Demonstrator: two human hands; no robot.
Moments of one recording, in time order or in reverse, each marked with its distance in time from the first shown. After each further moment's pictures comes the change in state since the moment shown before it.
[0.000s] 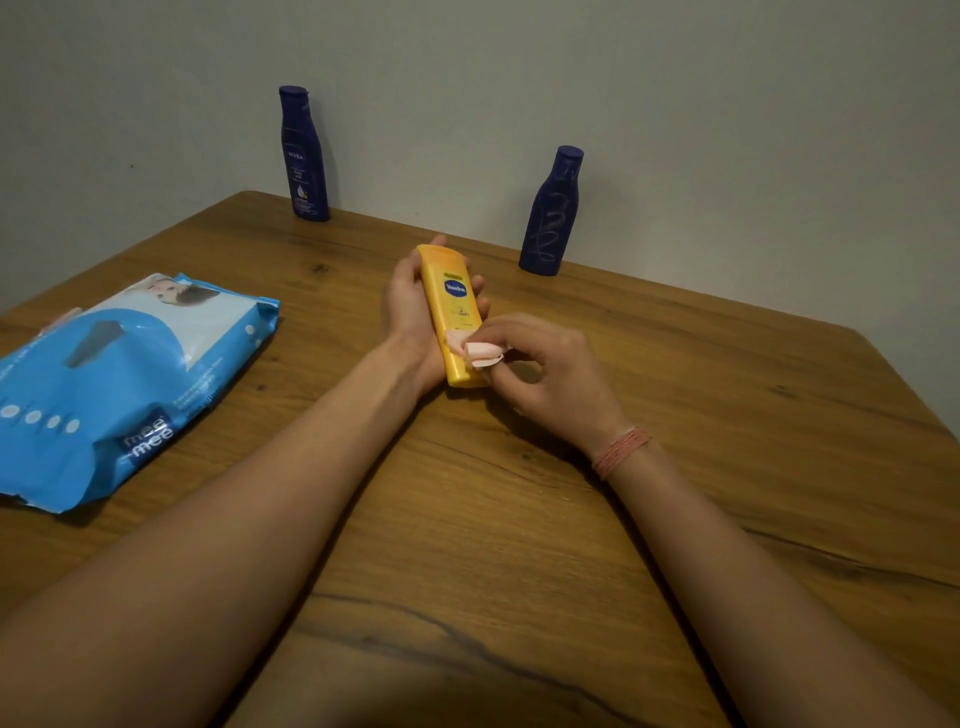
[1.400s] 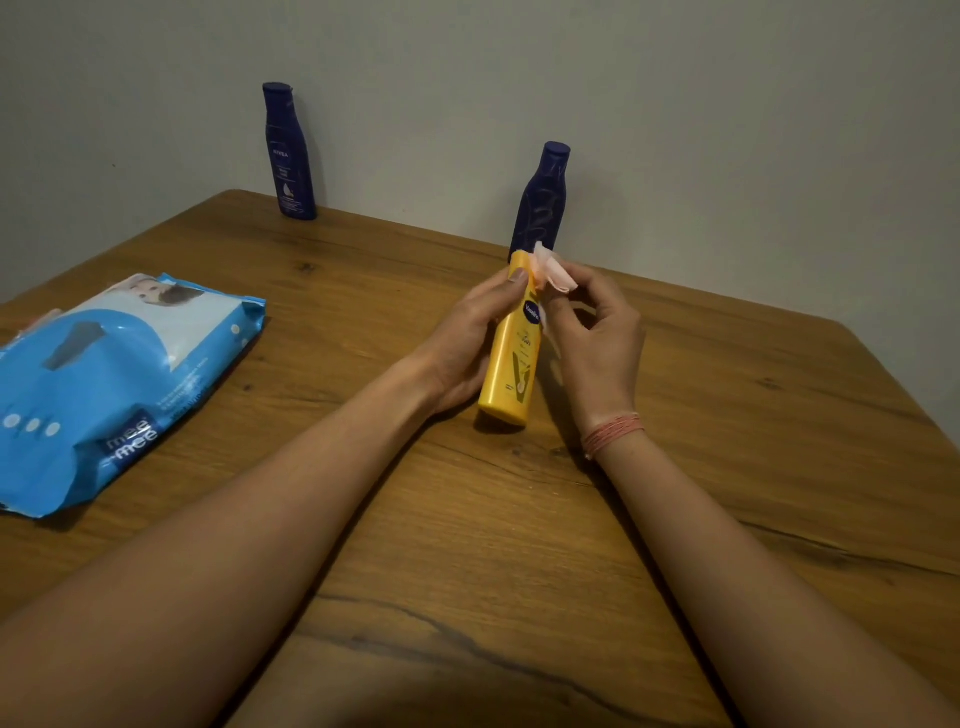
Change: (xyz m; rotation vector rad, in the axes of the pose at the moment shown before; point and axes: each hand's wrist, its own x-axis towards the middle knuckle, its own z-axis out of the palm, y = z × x) left_hand -0.031 -0.022 0.022 0.511 -0.491 -0.076; right_hand 0.004 0.004 -0.009 0.198 0.592 0.428
